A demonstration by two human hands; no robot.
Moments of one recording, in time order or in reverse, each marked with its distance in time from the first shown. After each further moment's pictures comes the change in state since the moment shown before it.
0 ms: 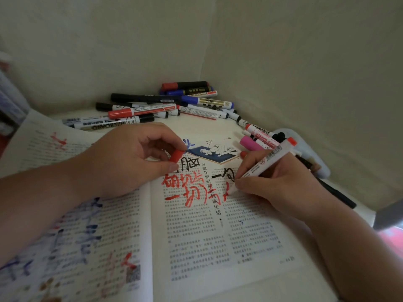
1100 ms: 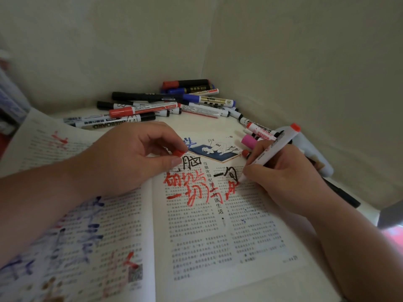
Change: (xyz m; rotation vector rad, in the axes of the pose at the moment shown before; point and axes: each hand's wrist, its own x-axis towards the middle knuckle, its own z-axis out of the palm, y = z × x) left_hand 0.000 -0.001 0.000 0.094 0.022 0.048; right_hand 0.007 0.006 0.001 -0.038 0.142 0.079
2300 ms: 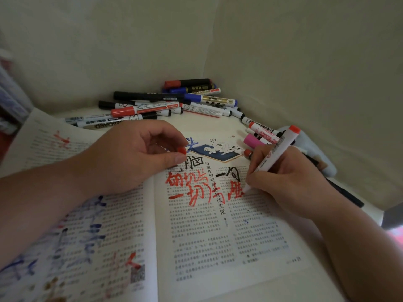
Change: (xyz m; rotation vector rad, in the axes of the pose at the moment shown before) left_hand -0.001 0.008 0.002 -0.096 0.044 -0.149; right_hand -0.006 -0.004 -0.004 -0.059 -0.131 -0.116
